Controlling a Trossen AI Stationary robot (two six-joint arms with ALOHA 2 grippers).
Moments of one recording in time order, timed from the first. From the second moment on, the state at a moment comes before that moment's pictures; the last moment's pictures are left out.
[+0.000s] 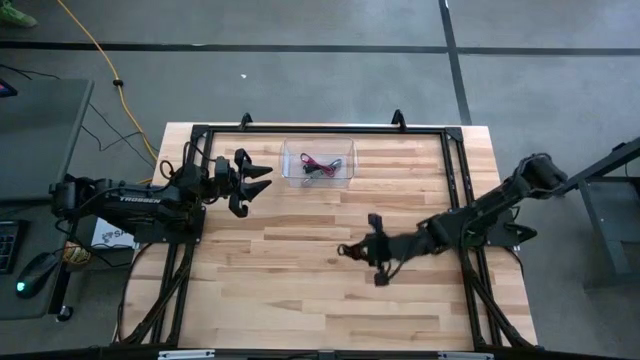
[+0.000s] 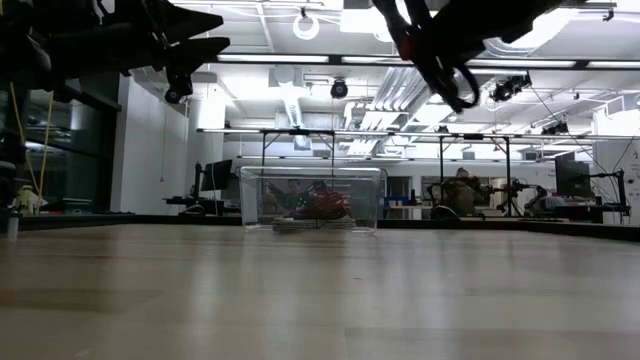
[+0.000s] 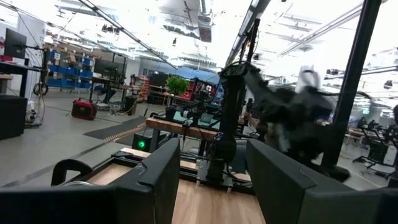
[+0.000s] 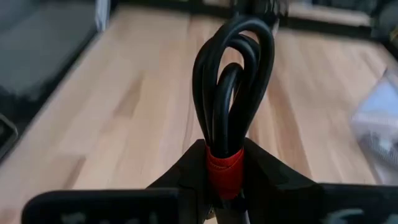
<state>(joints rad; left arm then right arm) 0.37 0.87 0.16 0.99 0.13 -0.23 0.45 1.38 0.78 0.08 0.36 0.09</state>
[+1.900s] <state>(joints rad) 0.37 0.87 0.16 0.98 0.13 -0.21 -0.01 1.30 0.57 0.82 0.04 -0.05</state>
